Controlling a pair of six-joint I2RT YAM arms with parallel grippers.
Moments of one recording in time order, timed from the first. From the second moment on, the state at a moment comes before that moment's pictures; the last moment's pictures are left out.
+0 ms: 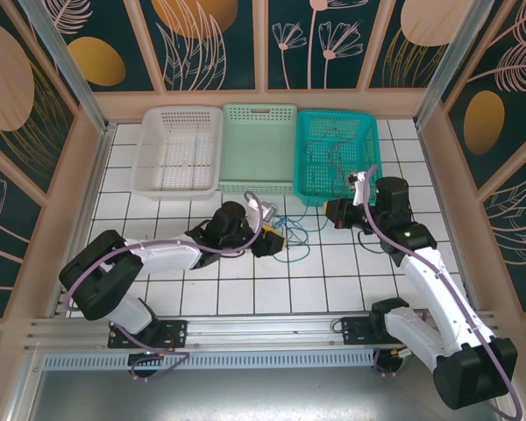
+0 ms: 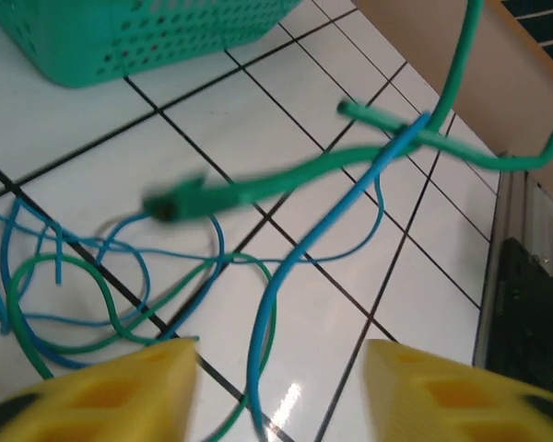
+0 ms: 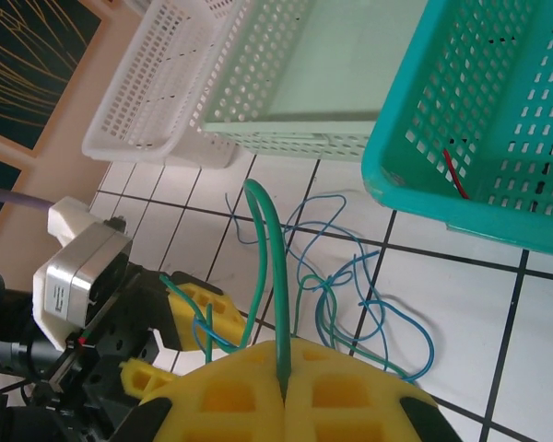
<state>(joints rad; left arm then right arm) -0.82 1.55 0.67 0.39 0.42 -0.41 0.26 0.89 0.74 -0.43 -0.55 0.36</state>
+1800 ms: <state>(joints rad) -0.71 1.13 0.60 0.06 -0.05 -0.36 0.41 0.88 0.70 -0.37 -0.49 0.26</state>
